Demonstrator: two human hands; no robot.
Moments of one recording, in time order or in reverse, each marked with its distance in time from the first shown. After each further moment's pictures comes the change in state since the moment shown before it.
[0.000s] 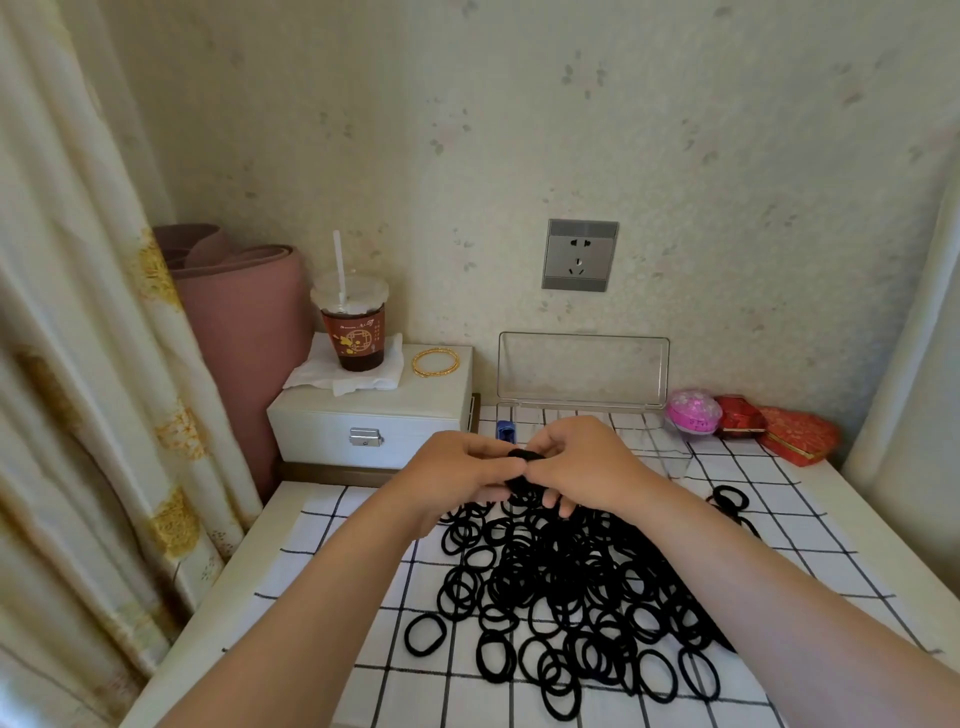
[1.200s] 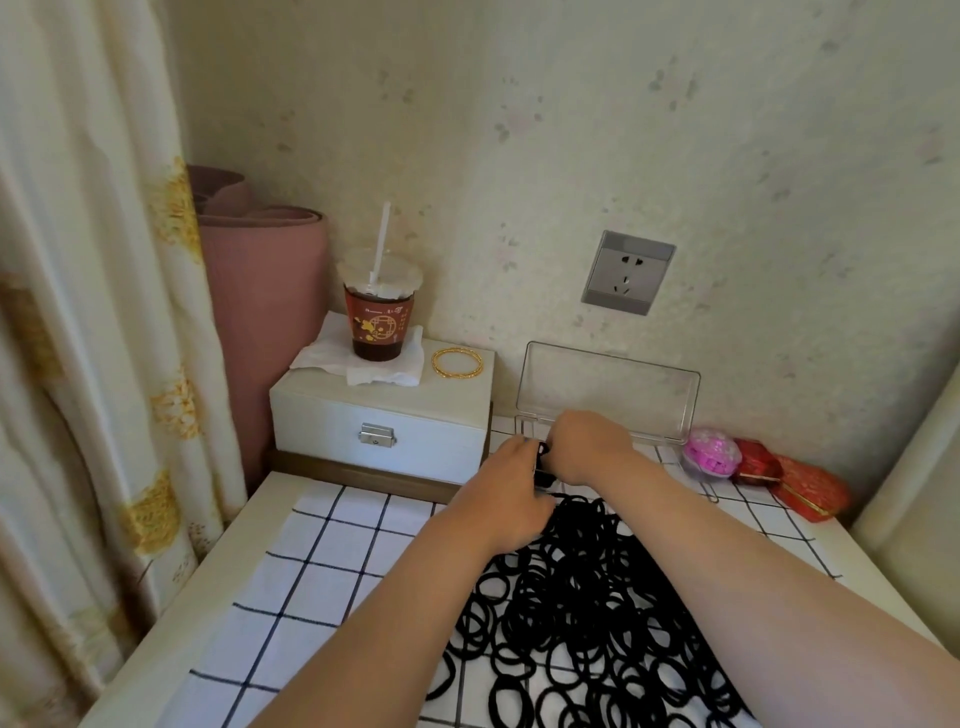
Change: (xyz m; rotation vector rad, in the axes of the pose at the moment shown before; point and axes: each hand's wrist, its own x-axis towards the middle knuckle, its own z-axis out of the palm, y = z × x) left_hand 0.052 -0.037 0.014 0.708 0.073 0.294; right_hand 0.101 0.004 0.014 -0.916 0.100 0.081
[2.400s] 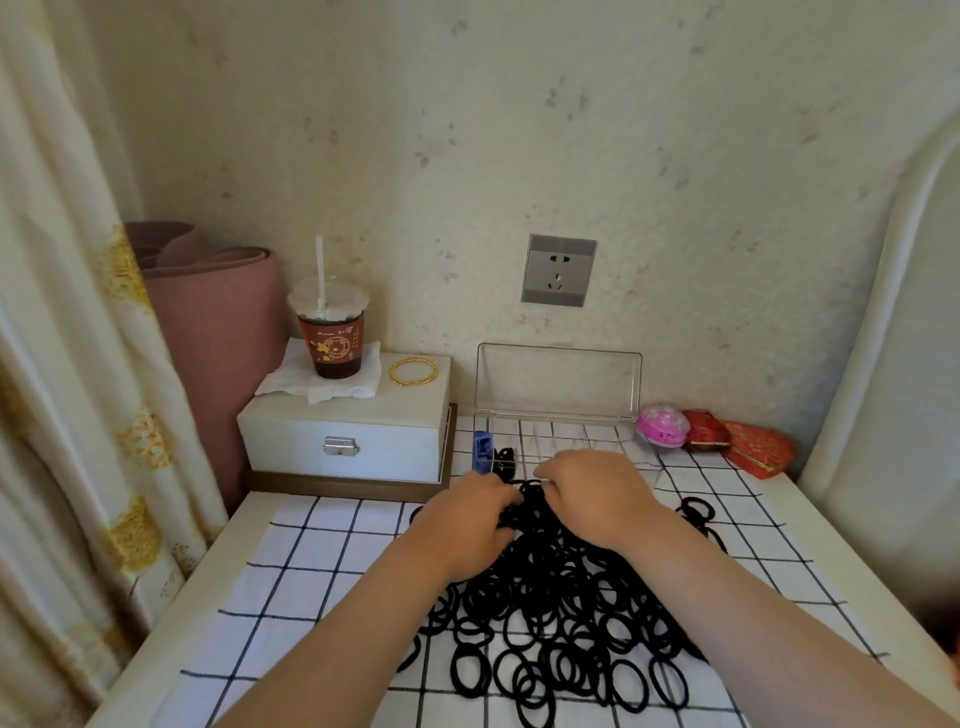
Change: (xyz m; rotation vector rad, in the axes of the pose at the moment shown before) left_hand -0.033 0.015 0.010 0.425 -0.083 0.175; right_hand -0.093 0.057 0.011 -0.056 0.217 -0.335
